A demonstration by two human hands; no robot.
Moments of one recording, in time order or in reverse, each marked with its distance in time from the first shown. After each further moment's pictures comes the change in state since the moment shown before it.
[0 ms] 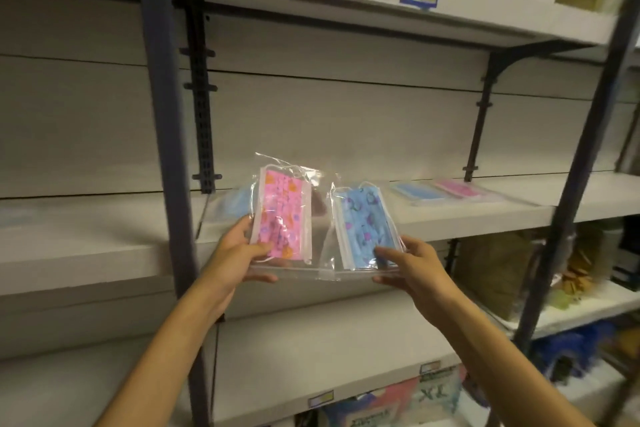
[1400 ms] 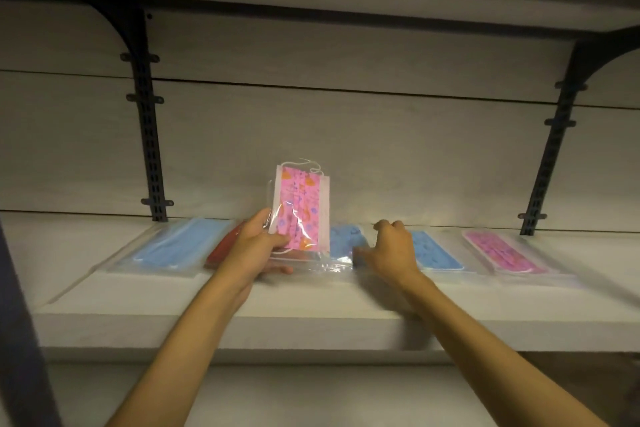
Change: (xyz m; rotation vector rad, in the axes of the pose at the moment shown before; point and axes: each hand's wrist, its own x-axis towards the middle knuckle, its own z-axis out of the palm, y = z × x) left_hand 0.206 -0.011 0.168 0.046 0.290 -0.018; right_hand 0.320 -0.010 -0.079 -1.070 -0.014 -0.292
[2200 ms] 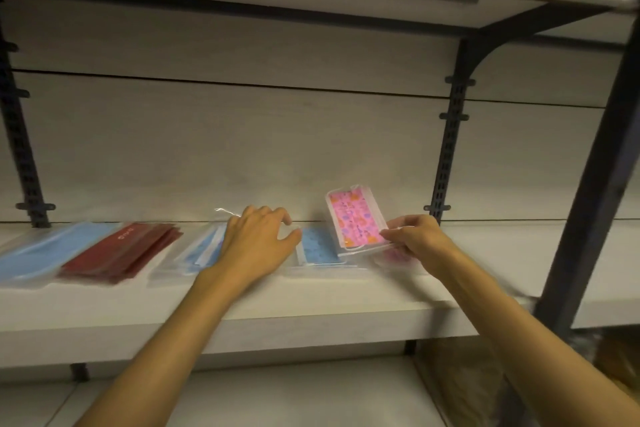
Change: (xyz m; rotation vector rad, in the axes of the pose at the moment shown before) left_hand 0.035 -0.018 0.191 1.311 0.057 0.424; right_hand 0.038 0.201 -0.148 0.763 -0.111 0.261
